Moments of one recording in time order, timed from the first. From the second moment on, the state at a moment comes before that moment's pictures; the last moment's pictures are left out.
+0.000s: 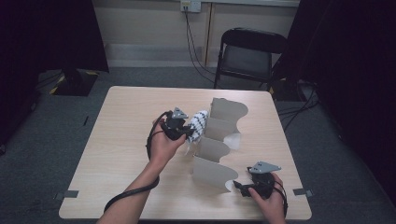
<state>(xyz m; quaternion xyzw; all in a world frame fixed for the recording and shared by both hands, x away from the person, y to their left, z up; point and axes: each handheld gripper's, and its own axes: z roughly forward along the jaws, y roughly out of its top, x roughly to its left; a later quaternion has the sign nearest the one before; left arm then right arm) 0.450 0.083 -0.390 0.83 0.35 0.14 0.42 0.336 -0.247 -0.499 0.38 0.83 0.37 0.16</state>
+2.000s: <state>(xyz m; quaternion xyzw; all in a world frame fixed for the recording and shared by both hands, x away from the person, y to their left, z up) 0.452 0.095 -0.466 0.83 0.40 0.14 0.35 0.336 -0.247 -0.499 0.38 0.83 0.37 0.16</state>
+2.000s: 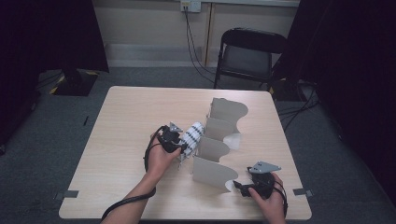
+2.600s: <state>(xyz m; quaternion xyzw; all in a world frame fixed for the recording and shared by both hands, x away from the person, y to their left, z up) 0.452 0.087 -0.485 0.84 0.38 0.12 0.36 0.336 -0.247 -0.499 0.38 0.83 0.37 0.16</state>
